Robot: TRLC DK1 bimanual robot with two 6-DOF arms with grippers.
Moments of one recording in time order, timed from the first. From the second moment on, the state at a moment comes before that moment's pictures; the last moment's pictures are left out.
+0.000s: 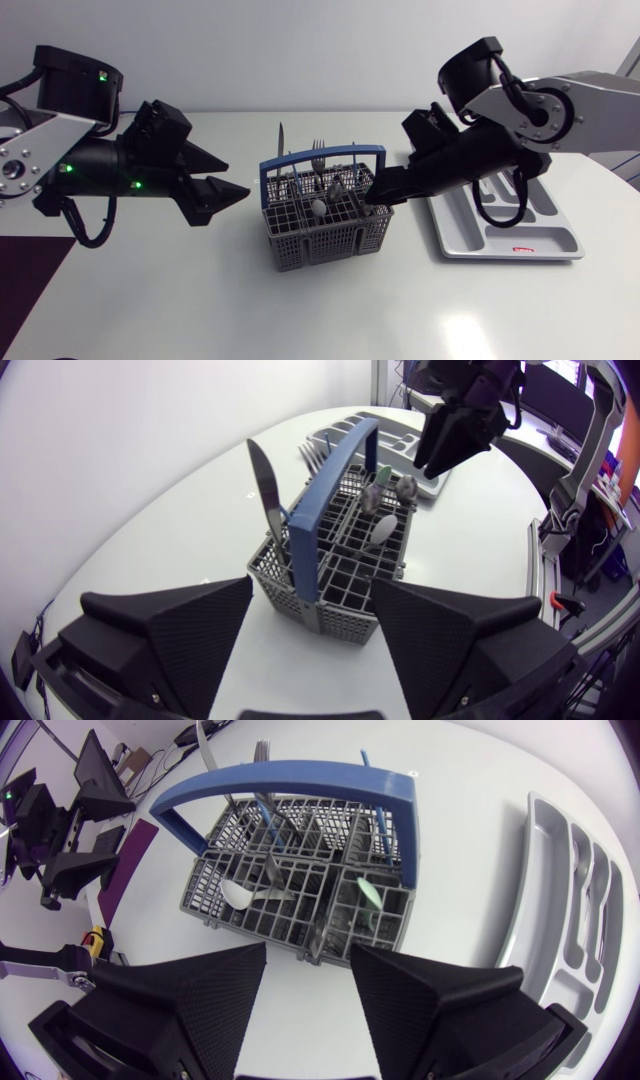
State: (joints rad) left arm -0.29 1.24 0.88 -0.36 0.43 0.45; right arm 0.40 1.49 1.10 -0.61 -0.34 0.07
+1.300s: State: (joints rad) left arm -0.44 1.18 0.82 -0.32 0.41 0.55; right arm 0.44 1.61 1.13 -0.57 -0.30 0.08
